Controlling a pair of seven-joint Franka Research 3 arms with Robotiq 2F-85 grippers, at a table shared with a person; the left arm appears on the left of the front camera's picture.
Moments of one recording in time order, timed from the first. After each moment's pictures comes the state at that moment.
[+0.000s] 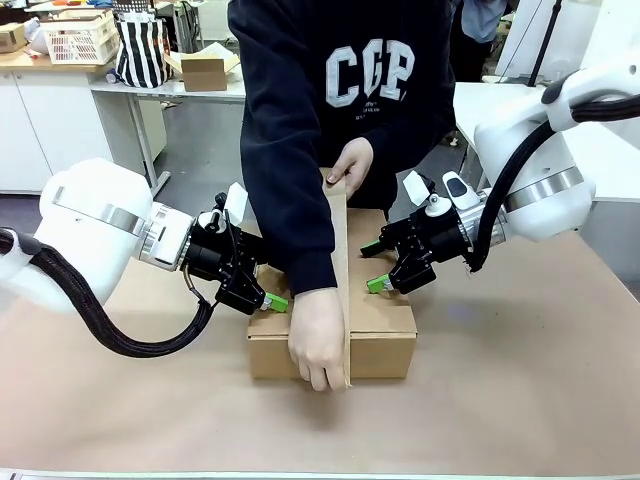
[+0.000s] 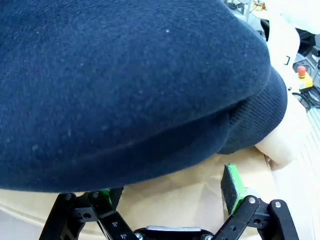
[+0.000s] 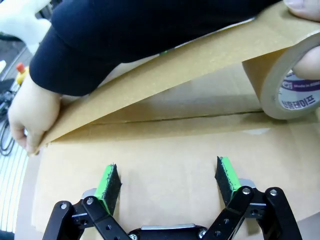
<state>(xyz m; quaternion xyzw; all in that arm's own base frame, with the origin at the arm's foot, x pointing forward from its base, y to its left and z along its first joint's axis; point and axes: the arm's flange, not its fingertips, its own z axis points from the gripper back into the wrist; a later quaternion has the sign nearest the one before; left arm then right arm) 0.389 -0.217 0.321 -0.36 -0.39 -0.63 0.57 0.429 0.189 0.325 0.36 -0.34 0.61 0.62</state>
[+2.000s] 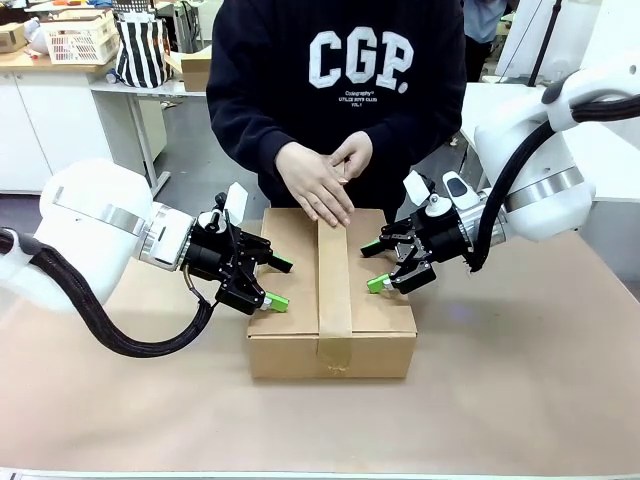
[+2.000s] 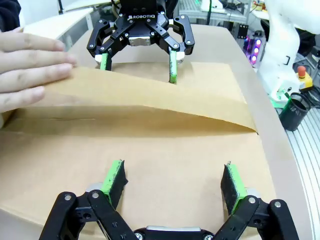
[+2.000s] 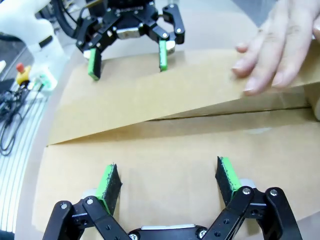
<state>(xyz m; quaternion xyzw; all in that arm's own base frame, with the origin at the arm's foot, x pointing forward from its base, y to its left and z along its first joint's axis) 0.389 -0.217 0.321 -0.36 -0.39 -0.63 0.57 0.429 0.189 0.325 0.36 -0.34 0.61 0.62</state>
